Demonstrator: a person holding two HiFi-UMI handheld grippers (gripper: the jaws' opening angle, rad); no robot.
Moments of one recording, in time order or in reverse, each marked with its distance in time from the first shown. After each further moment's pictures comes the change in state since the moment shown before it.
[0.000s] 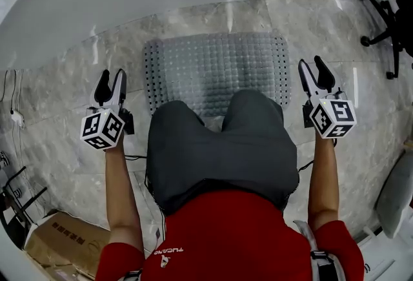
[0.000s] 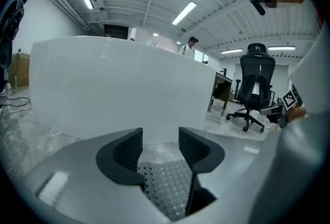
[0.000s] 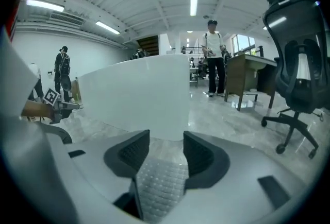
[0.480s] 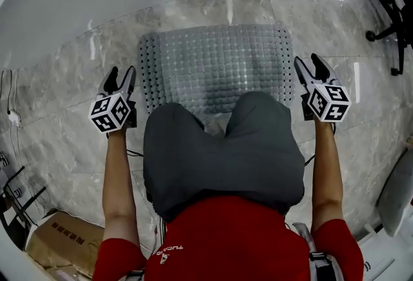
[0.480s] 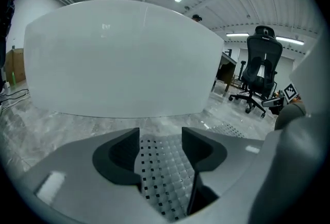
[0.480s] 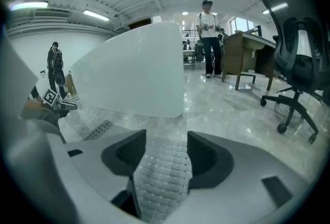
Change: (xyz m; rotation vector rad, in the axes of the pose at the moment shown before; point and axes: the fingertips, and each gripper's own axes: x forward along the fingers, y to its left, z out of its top) left arm 0.047 0.021 -0.104 -0.006 0.229 0.010; right arm 0.041 -0.023 -0.094 0.059 0.184 -0.013
